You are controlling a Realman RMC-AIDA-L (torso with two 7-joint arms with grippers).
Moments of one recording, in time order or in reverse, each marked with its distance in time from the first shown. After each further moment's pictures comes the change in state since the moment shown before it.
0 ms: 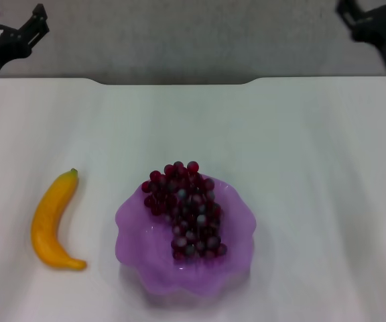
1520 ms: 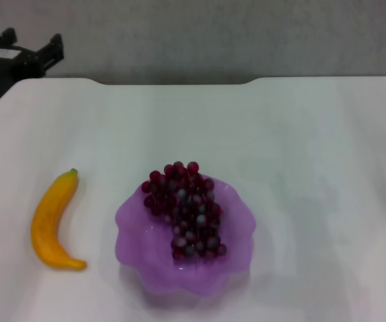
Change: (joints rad) left arm 0.041 0.131 0.219 0.197 0.064 -0.327 -0.210; right arm 0.018 0.002 0.042 0.411 0.003 -0.245 0.415
